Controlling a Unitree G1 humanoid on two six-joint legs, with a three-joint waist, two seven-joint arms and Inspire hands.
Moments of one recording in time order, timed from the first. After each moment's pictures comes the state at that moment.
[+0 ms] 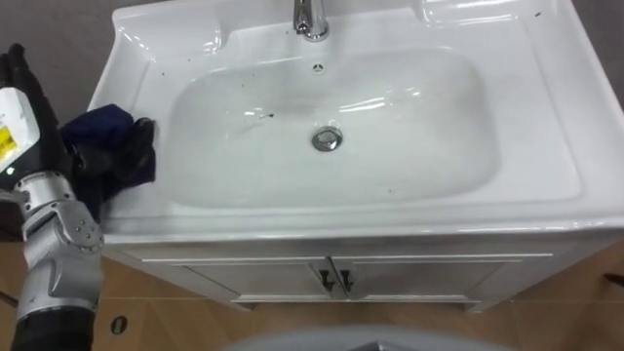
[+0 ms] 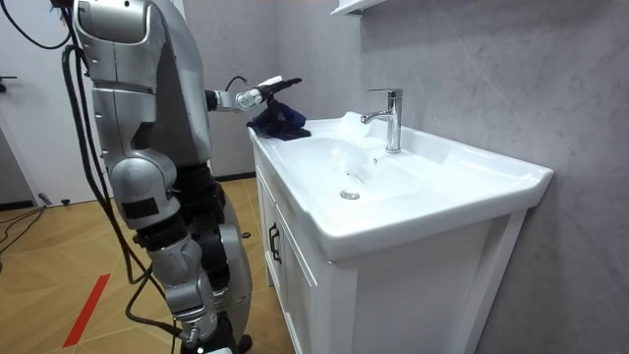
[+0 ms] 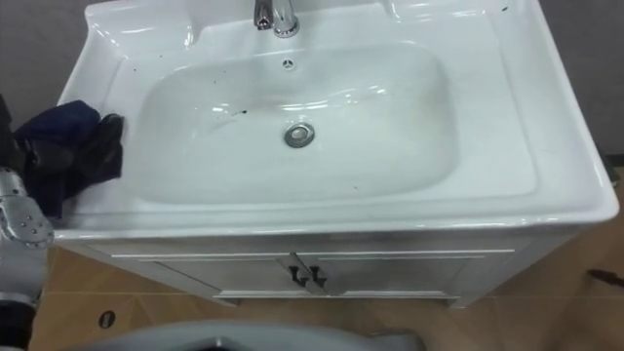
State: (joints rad) left arm 0.07 0.37 0.23 0.27 0.73 0.06 0.44; right arm 0.20 -0.31 -0.14 1.21 0.04 0.08 -0.07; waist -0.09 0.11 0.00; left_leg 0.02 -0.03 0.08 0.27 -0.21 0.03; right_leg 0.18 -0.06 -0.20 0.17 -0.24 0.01
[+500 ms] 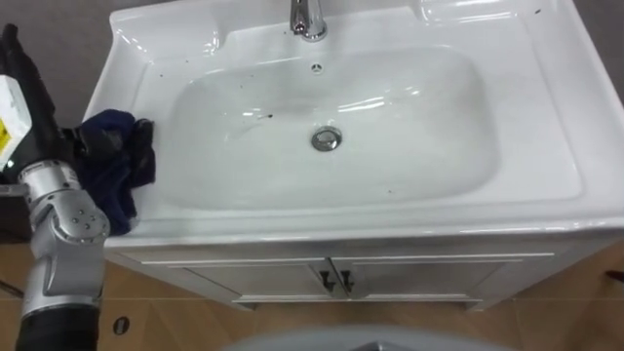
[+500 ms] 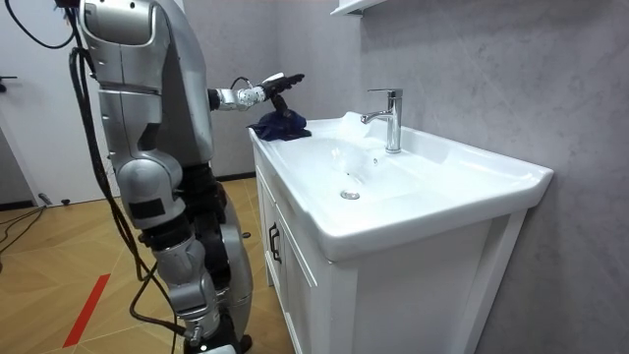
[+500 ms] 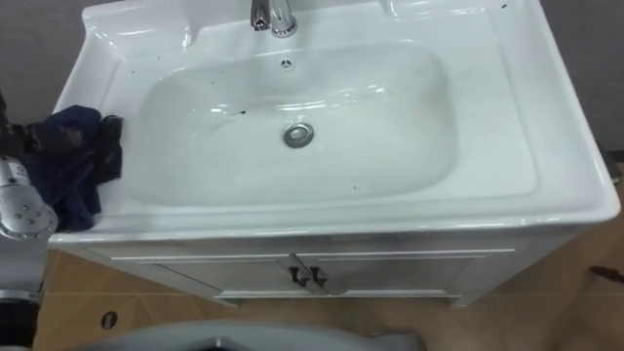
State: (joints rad) left arm 0.07 0.35 0.23 0.20 0.46 0.03 0.39; right arm 0.18 -0.30 -0.14 1.24 0.03 0.08 -0.04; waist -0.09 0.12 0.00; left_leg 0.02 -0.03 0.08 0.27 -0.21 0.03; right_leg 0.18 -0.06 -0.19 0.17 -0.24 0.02
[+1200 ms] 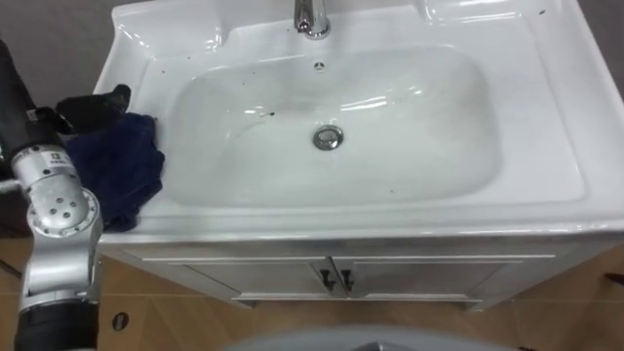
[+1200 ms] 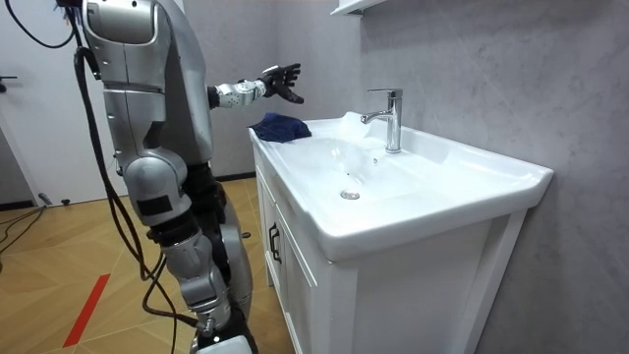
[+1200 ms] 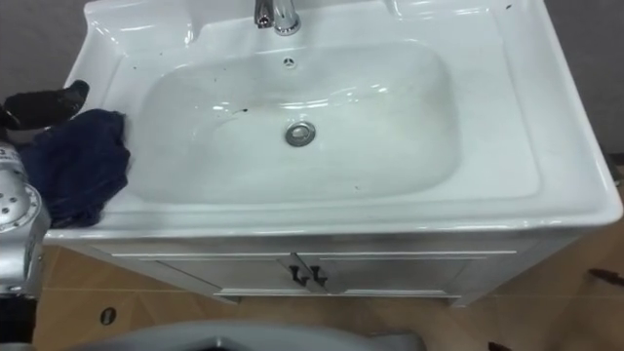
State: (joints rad) left arm 0.07 0.34 0.23 0.09 -0.01 -0.05 0.39; right arm 0.16 -0.28 -0.14 1.23 0.04 0.04 -0.08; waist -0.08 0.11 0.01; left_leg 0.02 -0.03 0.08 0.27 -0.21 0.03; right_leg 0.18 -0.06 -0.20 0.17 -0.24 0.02
